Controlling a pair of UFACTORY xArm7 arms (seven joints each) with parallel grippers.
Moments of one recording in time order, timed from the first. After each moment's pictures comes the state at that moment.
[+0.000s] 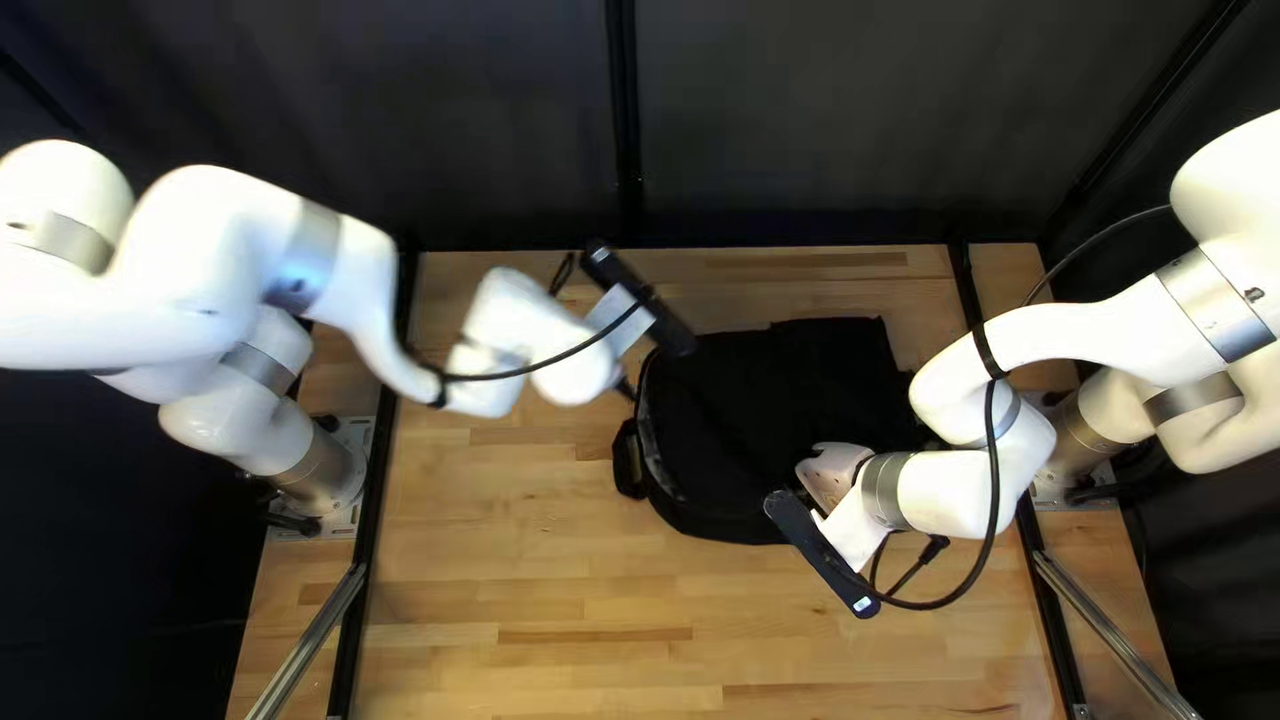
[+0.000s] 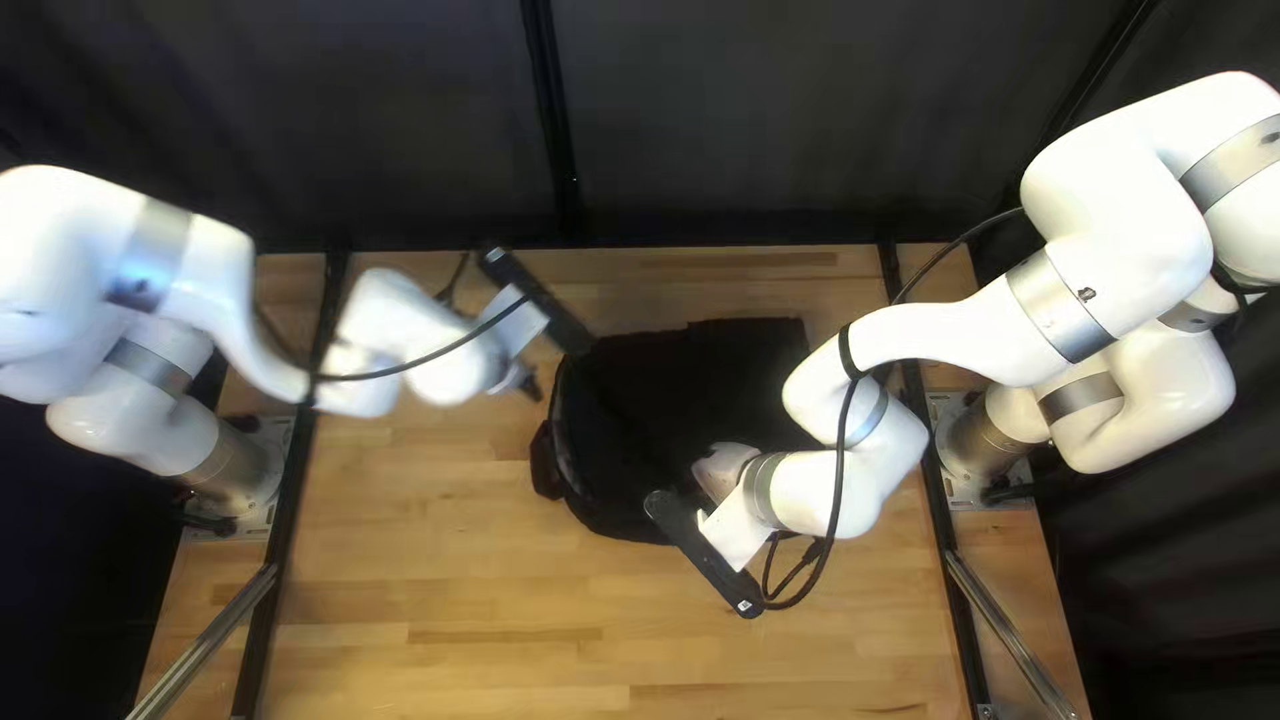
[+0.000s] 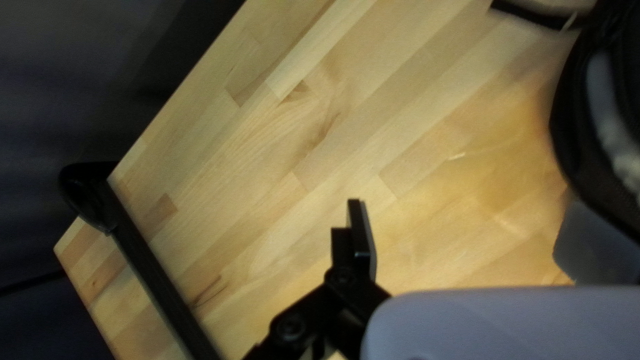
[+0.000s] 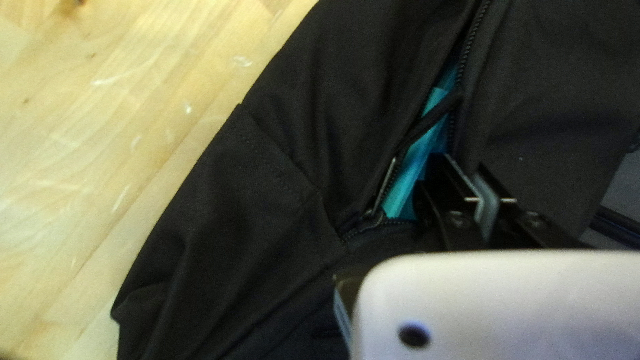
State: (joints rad) left arm -0.46 -0.22 0.34 0.59 0.77 1.04 -1.36; right arm 0.21 -0.16 0.15 0.60 -0.66 0.66 0.01
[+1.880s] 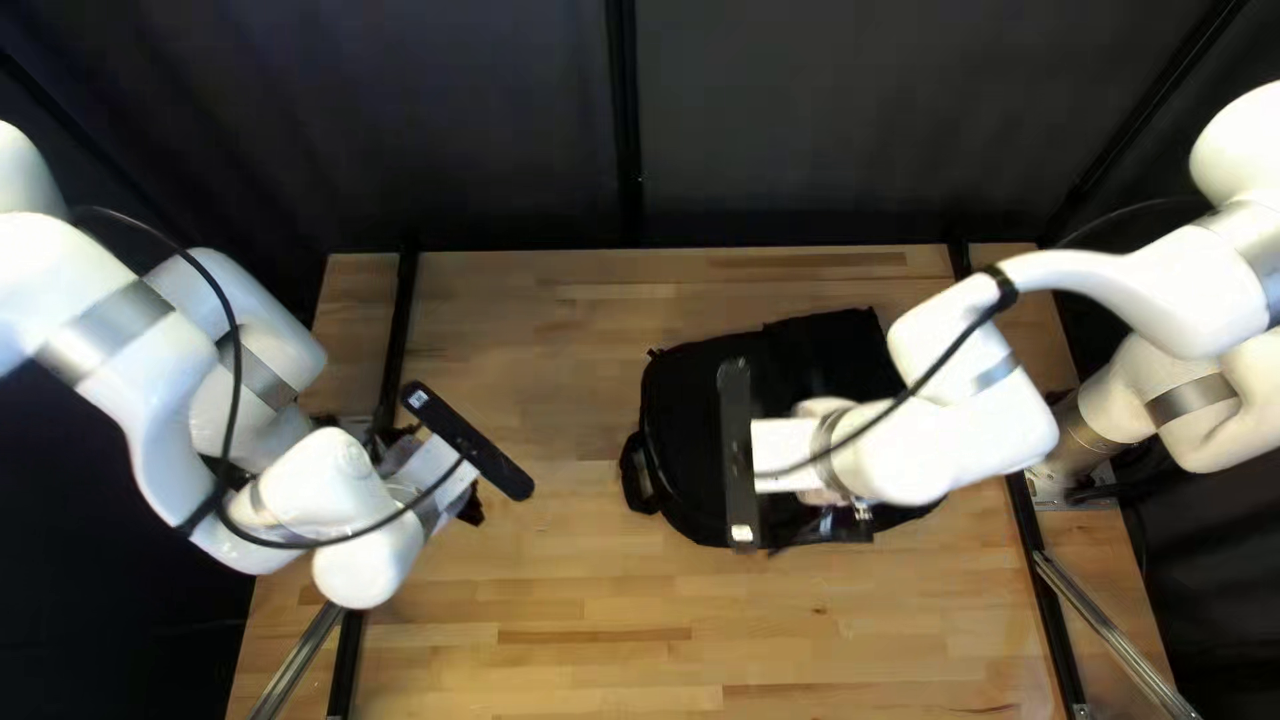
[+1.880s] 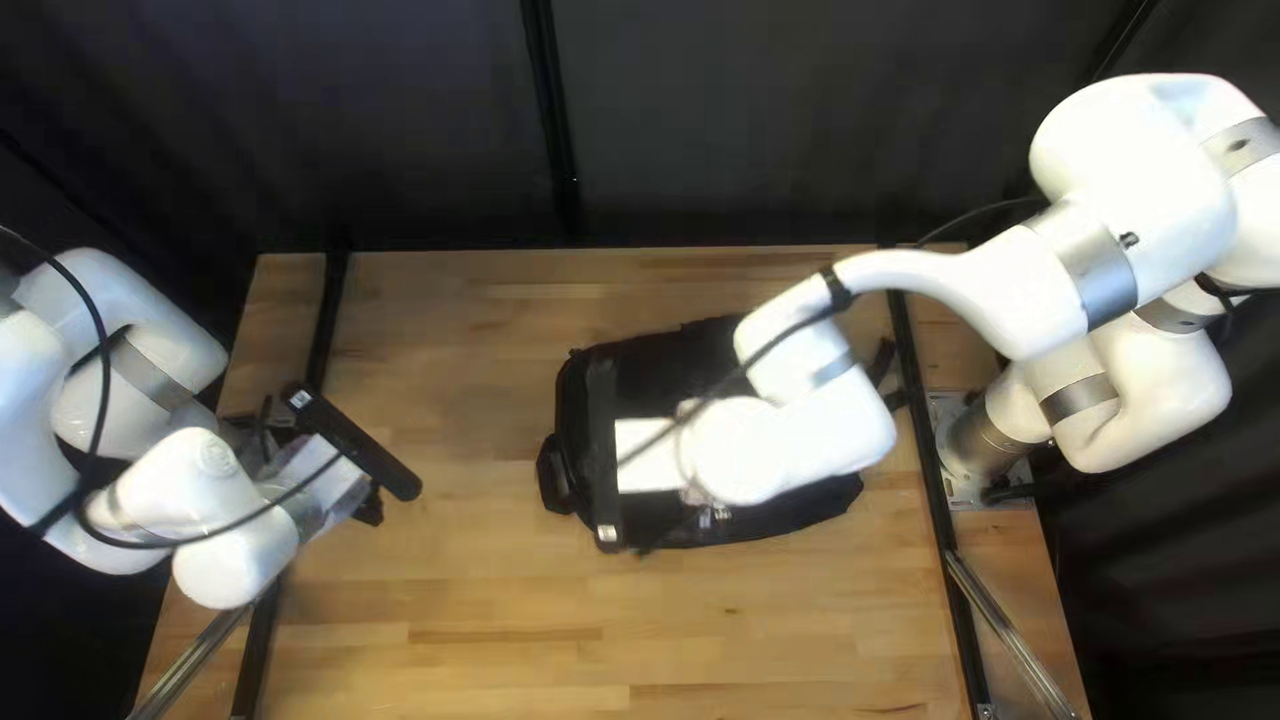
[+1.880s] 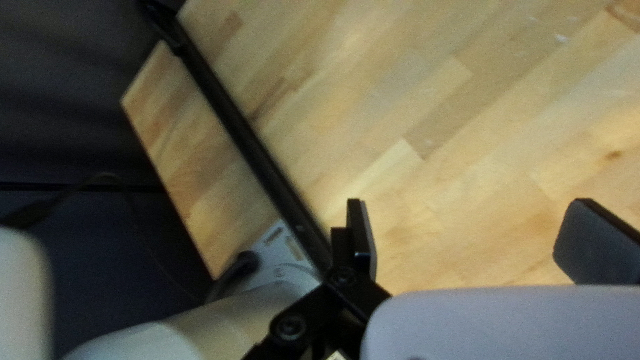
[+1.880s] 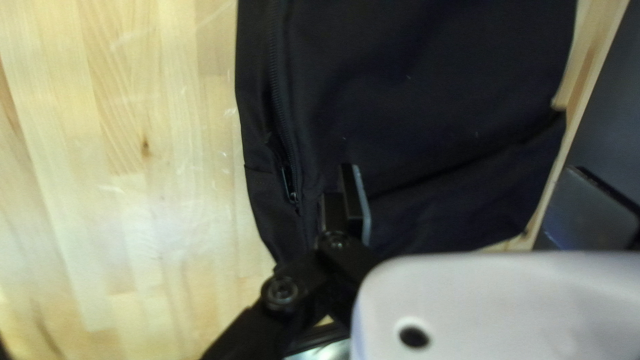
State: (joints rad) left arm -0.72 -0.53 0.01 0.41 0.46 1.51 -1.66; right arm 0.21 -0.08 0.14 1.08 -0.37 1.22 0.48
